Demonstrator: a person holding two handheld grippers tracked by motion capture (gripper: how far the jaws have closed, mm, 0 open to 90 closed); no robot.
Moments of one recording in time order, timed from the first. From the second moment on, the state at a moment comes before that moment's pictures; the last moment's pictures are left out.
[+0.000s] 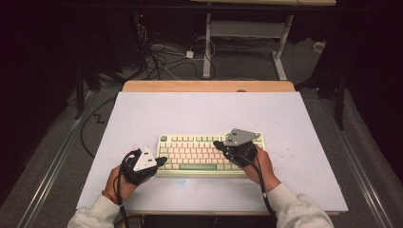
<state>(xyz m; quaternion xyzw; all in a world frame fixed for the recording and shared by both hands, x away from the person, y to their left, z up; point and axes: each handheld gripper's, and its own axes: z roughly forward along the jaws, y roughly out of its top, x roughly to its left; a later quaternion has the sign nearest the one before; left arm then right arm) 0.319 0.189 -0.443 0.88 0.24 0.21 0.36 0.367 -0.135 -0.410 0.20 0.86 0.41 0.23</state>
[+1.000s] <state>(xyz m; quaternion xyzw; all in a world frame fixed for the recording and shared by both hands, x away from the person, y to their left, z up) 0.320 0.185 -0.443 0.88 0.23 0.21 0.36 0.351 -0.168 -0.400 0.21 0.84 0.43 0.24</state>
